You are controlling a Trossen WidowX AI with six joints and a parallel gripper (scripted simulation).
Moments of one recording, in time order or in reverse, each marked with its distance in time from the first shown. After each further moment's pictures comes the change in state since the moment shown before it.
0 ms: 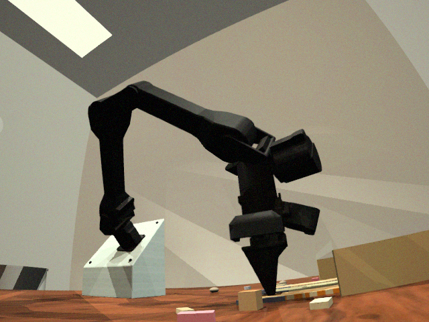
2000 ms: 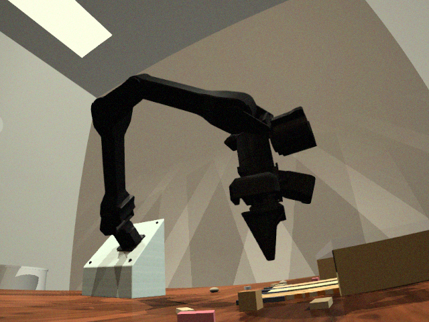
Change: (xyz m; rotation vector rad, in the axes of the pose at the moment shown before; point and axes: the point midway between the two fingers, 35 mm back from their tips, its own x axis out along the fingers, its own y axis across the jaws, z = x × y) arm -0.049 0.002 0.005 0.004 -0.007 0.003
